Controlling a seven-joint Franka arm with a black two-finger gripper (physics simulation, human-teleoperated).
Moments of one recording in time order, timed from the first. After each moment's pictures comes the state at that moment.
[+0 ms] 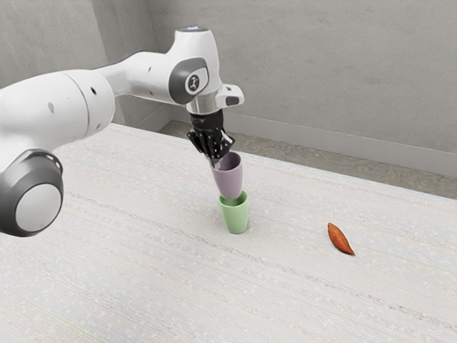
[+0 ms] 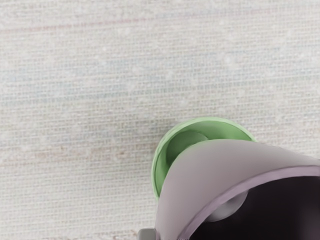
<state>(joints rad) -0.23 0.57 0.17 -1.25 -0.13 1.79 0.03</state>
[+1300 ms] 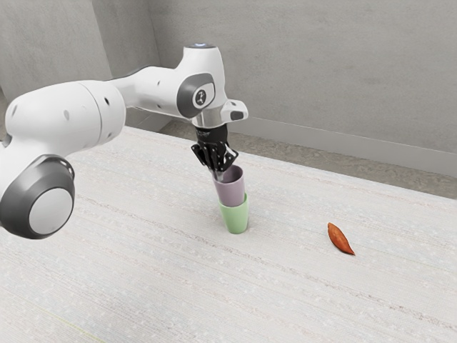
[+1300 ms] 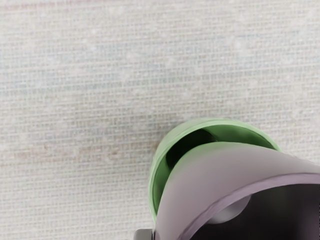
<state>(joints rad) -0.23 0.63 0.16 -1.25 -0.13 1.80 0.03</state>
